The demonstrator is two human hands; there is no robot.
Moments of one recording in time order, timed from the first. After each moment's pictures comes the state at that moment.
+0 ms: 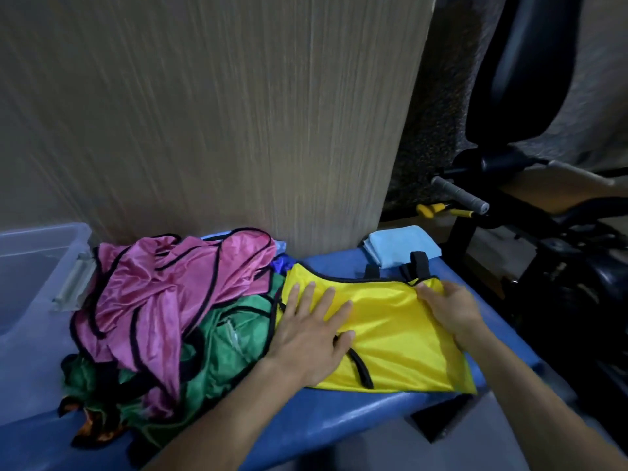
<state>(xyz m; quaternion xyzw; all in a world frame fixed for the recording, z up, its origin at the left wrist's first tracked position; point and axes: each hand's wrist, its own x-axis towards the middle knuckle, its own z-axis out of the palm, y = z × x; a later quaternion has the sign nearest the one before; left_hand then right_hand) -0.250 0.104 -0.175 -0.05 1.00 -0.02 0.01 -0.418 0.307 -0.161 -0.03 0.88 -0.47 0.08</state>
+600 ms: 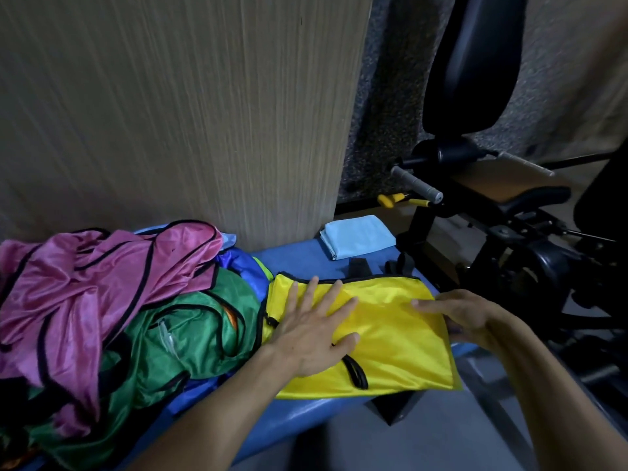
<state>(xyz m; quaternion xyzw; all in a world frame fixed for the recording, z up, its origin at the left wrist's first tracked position) -0.306 0.156 -0.194 0.04 1.00 0.05 0.02 -0.438 0.408 -0.137 0.01 0.80 -0.50 0.33</state>
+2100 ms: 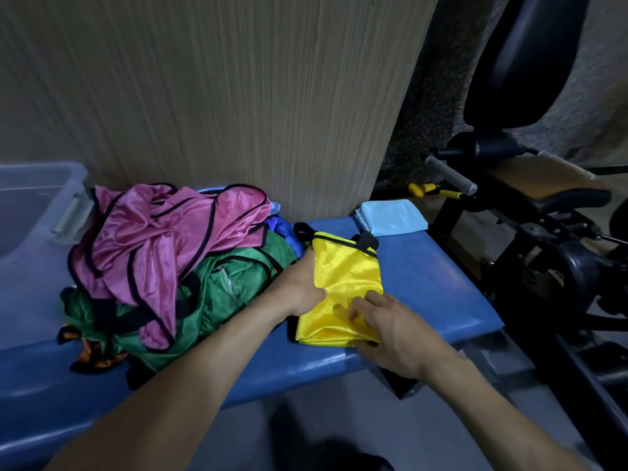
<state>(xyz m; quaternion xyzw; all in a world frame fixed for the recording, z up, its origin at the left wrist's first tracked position) -0.260 0.101 -0.166 -0.22 0.90 0.38 0.03 -0.302 0.313 -0.153 -0.49 0.87 -0.07 0.08</state>
